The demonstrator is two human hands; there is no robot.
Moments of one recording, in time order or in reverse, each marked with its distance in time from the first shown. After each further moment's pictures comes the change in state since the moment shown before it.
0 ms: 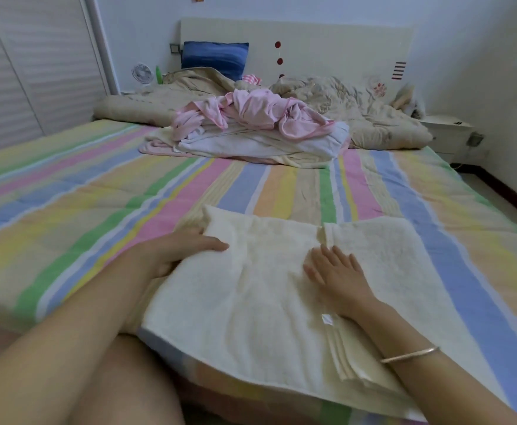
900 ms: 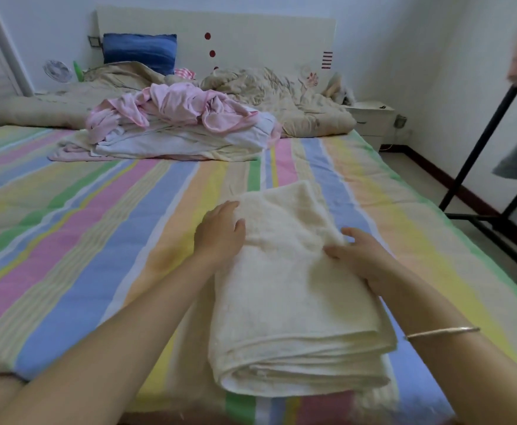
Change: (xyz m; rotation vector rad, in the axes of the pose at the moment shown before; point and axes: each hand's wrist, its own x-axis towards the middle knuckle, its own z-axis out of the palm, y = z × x) left_hand 0.100 0.059 0.189 0.635 0.446 0.445; right_hand -0.066 0.117 -0.103 0.971 0.169 0.512
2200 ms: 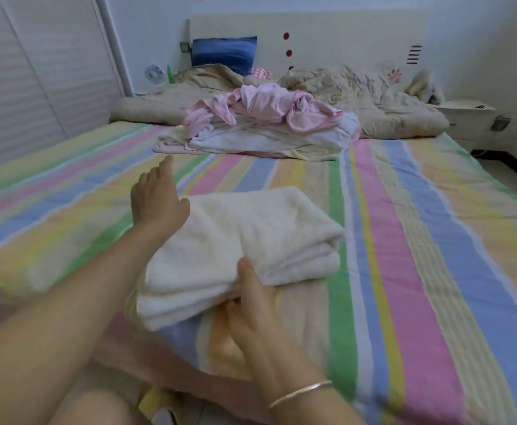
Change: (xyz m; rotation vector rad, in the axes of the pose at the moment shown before) left_hand -0.044 -0.148 -0.198 0.347 0.353 -0.250; right_hand -0.106 -0.025 0.317 1.108 -0.282 0.303
